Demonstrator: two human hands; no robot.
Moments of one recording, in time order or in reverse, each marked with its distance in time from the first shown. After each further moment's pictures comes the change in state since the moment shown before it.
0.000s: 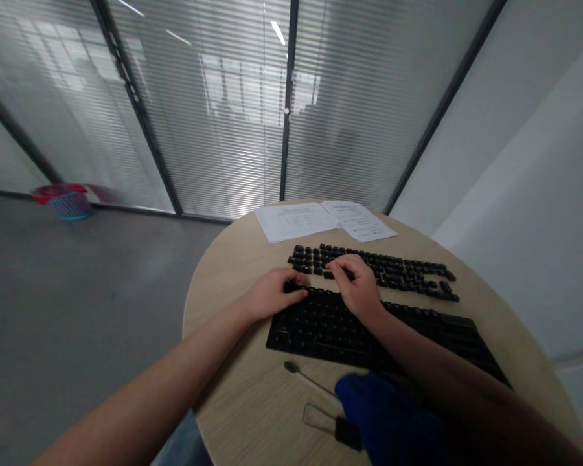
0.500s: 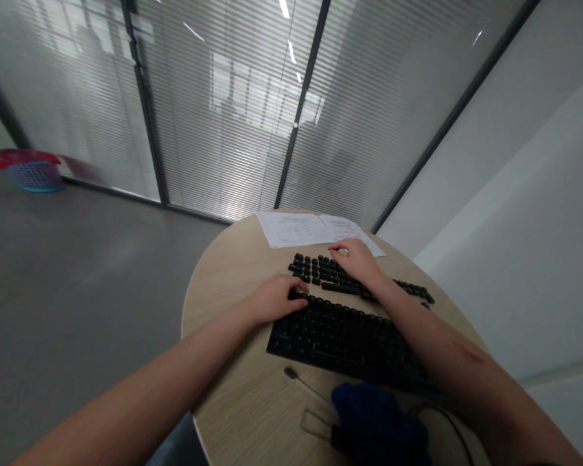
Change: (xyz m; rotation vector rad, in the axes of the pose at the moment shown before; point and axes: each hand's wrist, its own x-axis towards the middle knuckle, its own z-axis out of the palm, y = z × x) left_hand 0.001 -0.003 0.004 0.058 0.006 0.001; right_hand 0.095 0.041 -0.007 -0.542 -0.434 0.023
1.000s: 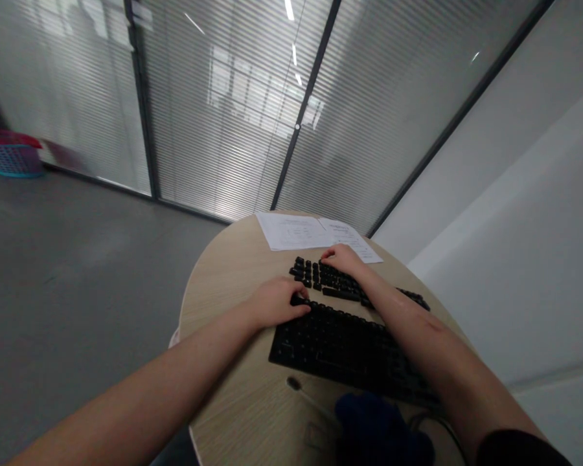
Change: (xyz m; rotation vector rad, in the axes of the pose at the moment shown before) left_hand -0.001 0.000 -0.005 0.047 -0.008 0.039; right_hand 0.047 0.030 0.044 -0.087 -0.319 0.132
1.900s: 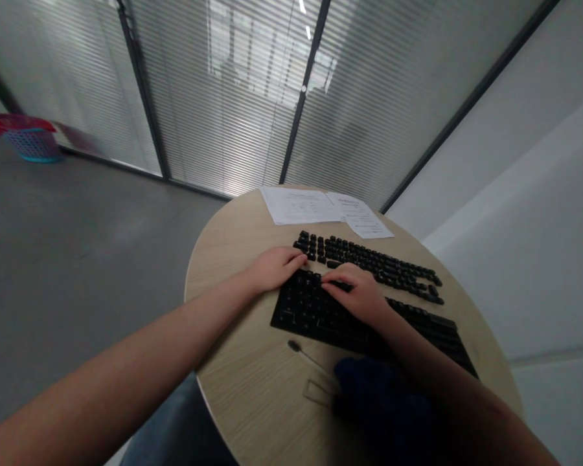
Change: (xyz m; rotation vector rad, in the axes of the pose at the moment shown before) left_hand 0.006 -0.008 -0.001 -0.118 0.073 0.008; right_hand -0.171 -0.056 0.010 0.404 0.345 -0.478
